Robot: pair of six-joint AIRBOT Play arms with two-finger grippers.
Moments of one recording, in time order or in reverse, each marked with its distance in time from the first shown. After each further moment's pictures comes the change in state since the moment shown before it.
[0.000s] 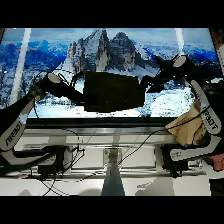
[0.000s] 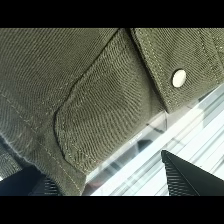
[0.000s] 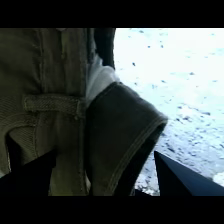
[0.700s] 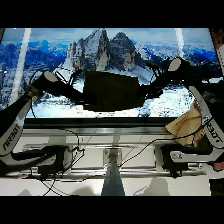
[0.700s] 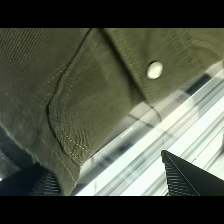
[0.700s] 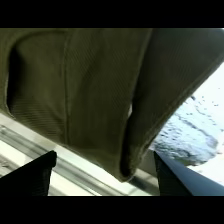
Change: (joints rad) left arm 0.004 0.031 0.006 0.001 -0.037 0.000; right arm 0.110 0.123 -0.066 -0.118 0.100 -0.074
